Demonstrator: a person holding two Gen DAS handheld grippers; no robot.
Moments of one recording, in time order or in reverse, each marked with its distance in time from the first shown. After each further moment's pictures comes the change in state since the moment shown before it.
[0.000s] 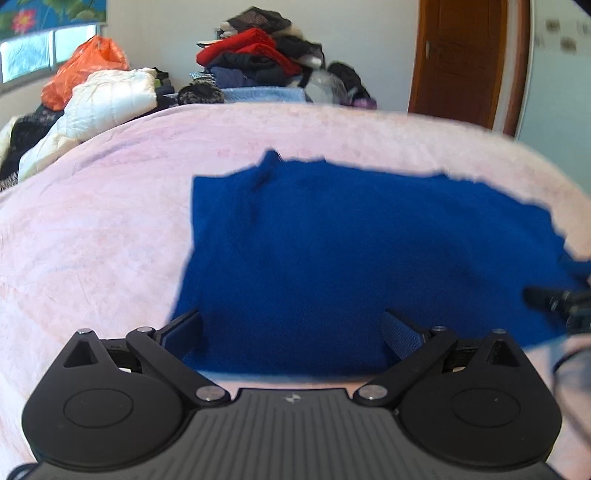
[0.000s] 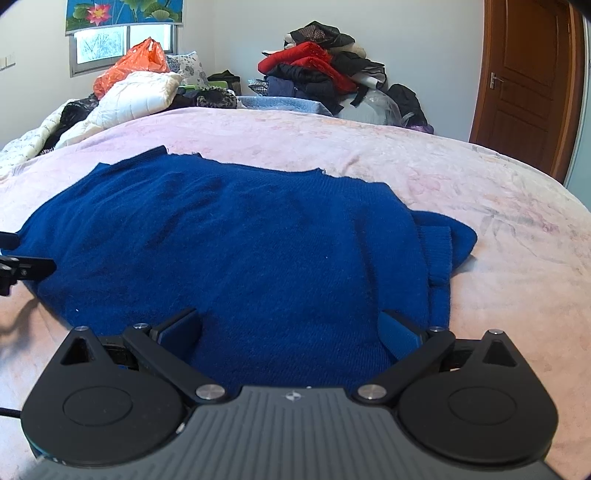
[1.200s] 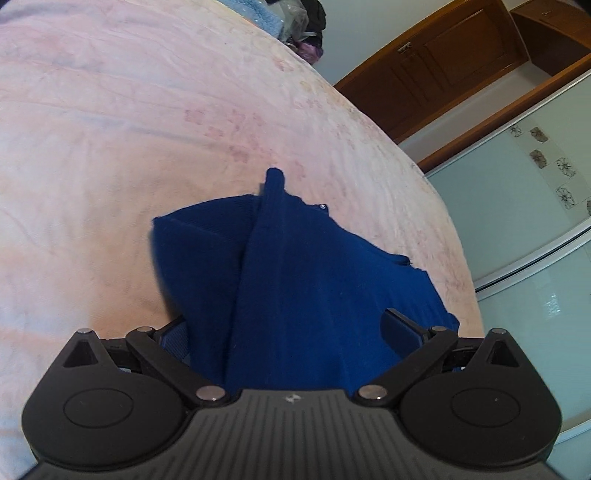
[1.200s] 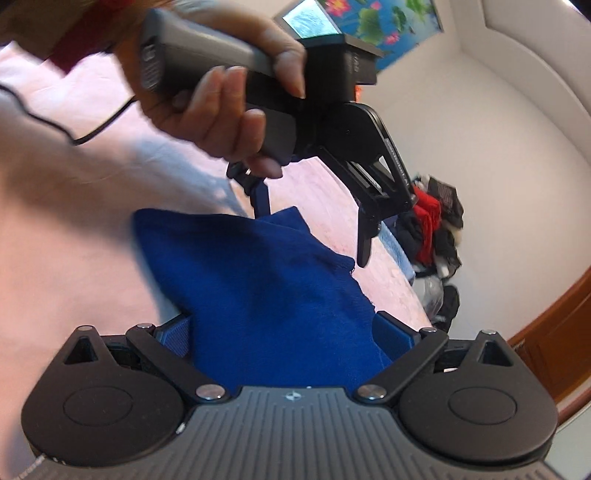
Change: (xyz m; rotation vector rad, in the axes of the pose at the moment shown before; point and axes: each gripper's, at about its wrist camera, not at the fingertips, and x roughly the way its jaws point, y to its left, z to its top) left arm 0.158 0.120 0.117 -0.365 0.335 -0.593; right arm 0.027 0.280 0.019 -0.864 -0.220 -0.106
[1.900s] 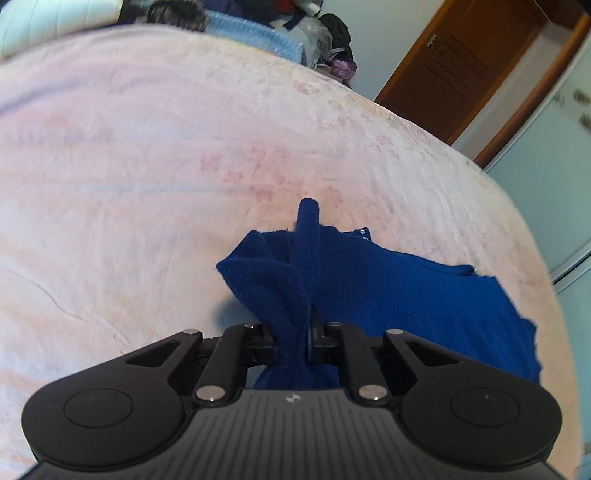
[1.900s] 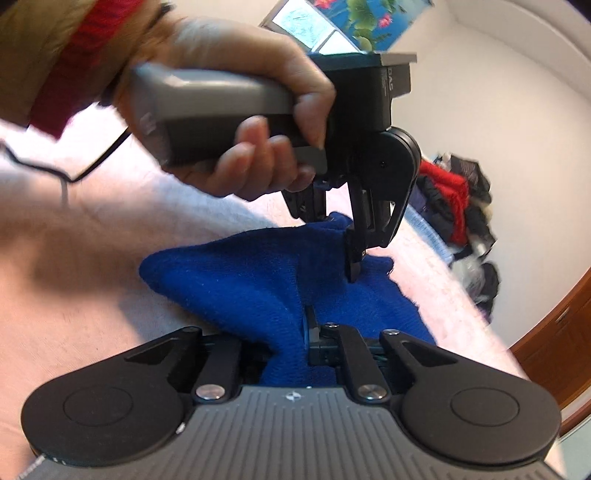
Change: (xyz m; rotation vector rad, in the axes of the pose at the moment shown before) left arm 0.013 -0.042 0.004 0.170 -0.091 0.323; right arm -0.013 -0.019 0.001 0.217 -0.016 0.187
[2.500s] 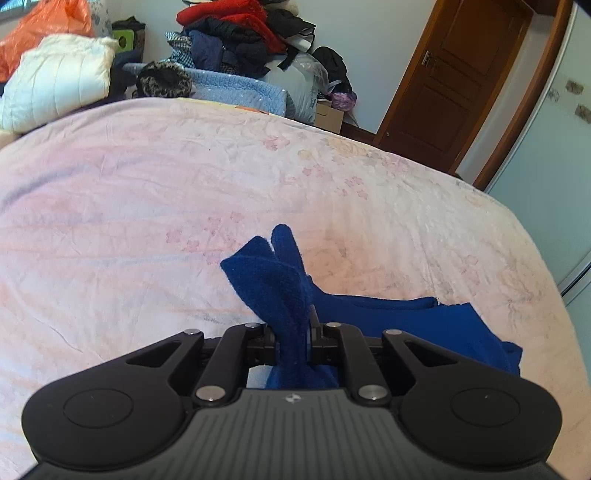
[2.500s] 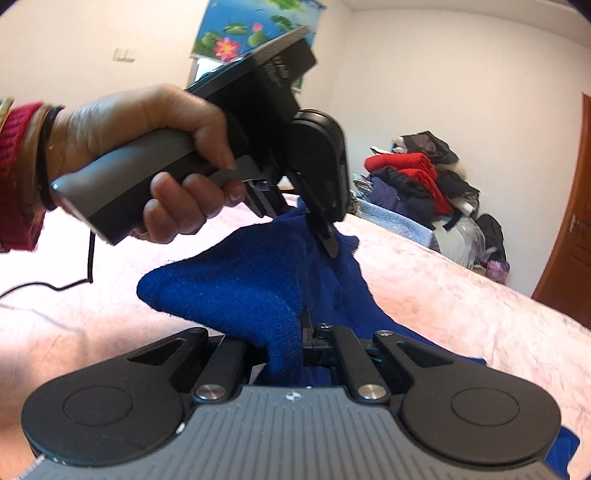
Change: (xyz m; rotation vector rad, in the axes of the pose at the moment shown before) left arm -0.043 -0.084 0.016 0.068 -0.108 0.101; right arm -0.103 -0.078 -0.034 0.371 -0.159 0.003
